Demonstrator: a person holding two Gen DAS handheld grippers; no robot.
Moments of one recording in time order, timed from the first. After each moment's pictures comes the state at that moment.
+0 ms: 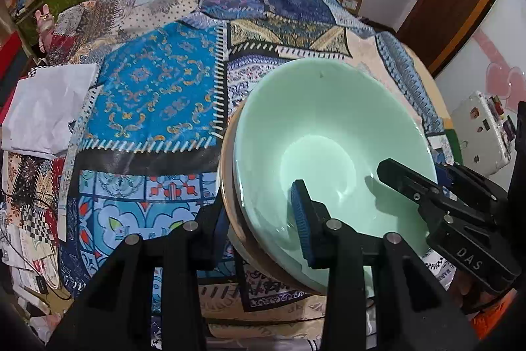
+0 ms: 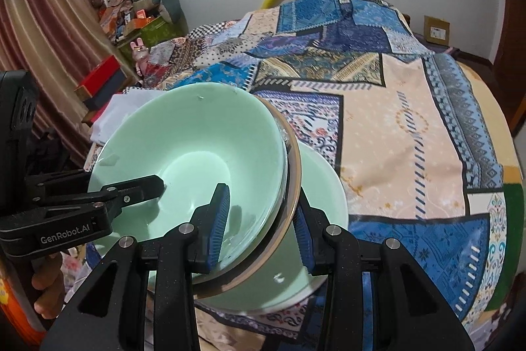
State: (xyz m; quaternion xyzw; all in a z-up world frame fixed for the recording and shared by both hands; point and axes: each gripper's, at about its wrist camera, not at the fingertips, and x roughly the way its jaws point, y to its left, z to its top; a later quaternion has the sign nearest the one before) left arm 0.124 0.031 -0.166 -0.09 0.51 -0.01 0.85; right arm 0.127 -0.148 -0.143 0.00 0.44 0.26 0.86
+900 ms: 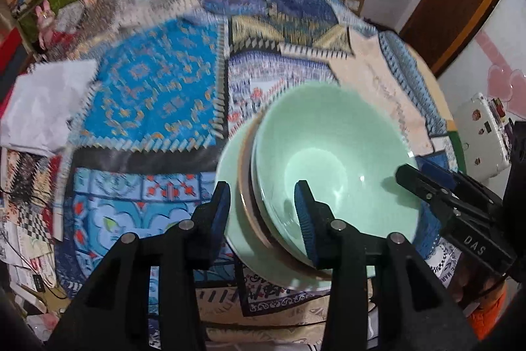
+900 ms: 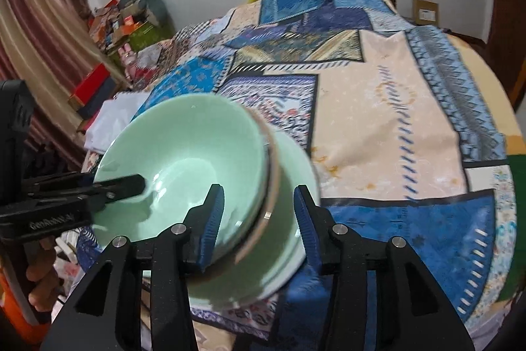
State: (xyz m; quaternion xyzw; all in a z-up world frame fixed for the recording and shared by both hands) left arm 0.120 0.034 -0.161 -0.09 0.50 -0.01 0.86; right arm 0.126 -0.185 -0.153 0.04 0.44 0.24 0.86
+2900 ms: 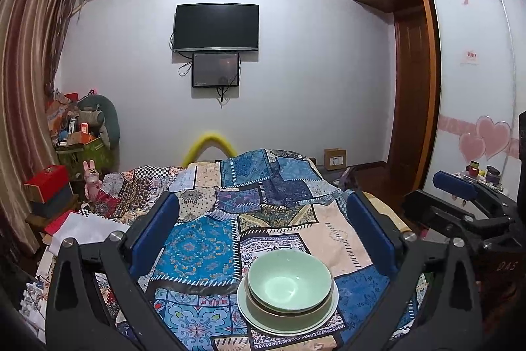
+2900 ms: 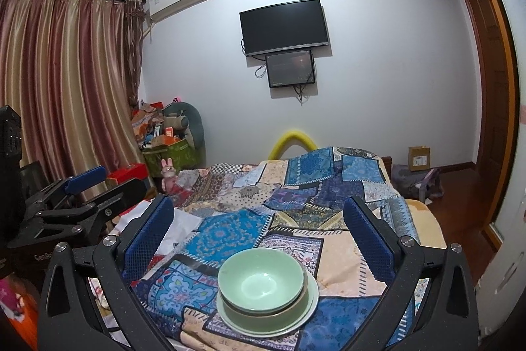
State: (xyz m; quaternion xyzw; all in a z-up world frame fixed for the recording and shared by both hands) left arm -0.049 -0.003 0.024 -0.01 0.12 0.02 0.99; right arm -0.017 -0.194 0.021 0.03 0.13 0.27 0.95
